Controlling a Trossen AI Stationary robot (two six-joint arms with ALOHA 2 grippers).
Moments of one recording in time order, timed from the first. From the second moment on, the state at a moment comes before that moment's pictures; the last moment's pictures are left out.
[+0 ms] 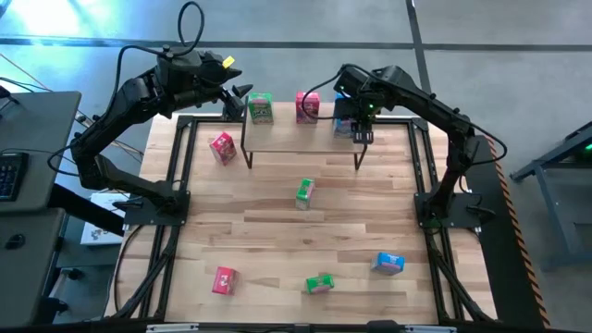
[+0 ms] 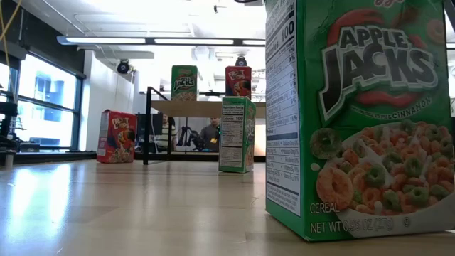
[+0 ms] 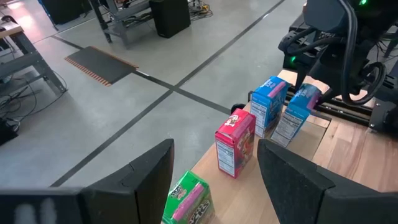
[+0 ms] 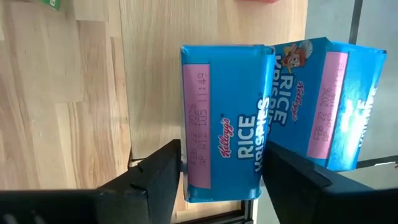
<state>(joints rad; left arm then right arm) 0.48 1.30 1.79 -0.87 -0.25 0.06 -0.51 1.77 2.01 -1.52 0.17 -0.56</state>
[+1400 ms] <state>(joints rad) 0.48 1.30 1.79 -0.87 -0.25 0.06 -0.52 1.68 2.08 -1.53 0.20 -0.44</state>
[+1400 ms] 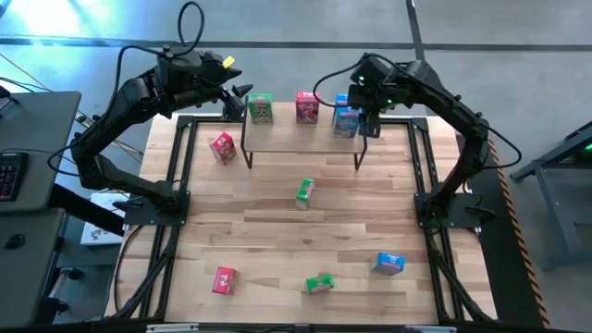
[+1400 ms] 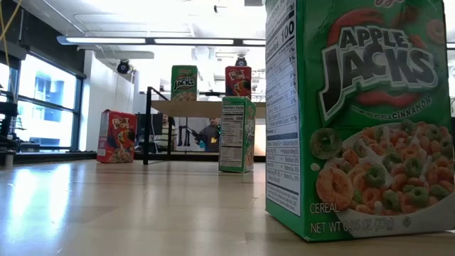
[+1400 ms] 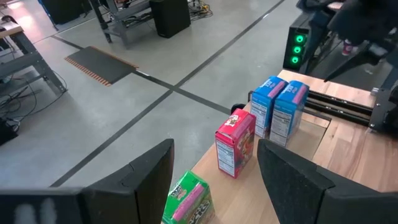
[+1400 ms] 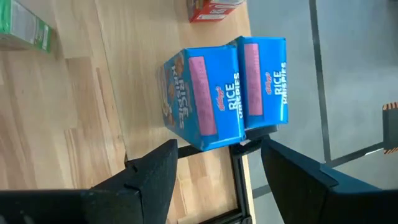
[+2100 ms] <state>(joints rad) 0.48 1.30 1.79 -0.87 -0.25 0.06 -0.51 1.50 2.08 -1.57 0.17 -0.15</state>
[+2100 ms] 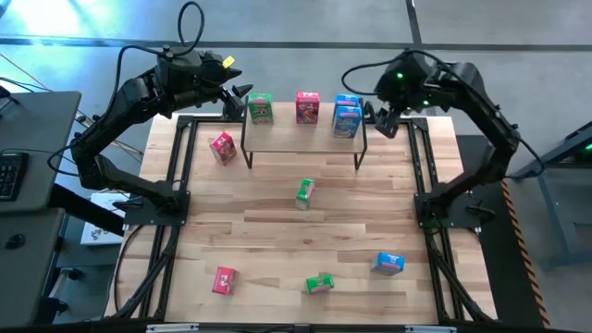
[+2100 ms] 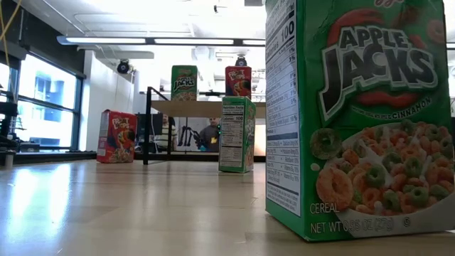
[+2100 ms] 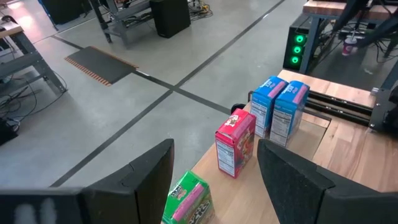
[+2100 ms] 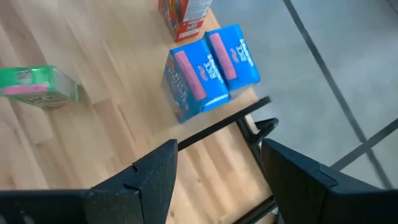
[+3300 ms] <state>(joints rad) 0.48 1.30 1.79 -0.87 -0.09 -0.12 -0.51 1.33 2.08 -1.57 0.10 0.05</state>
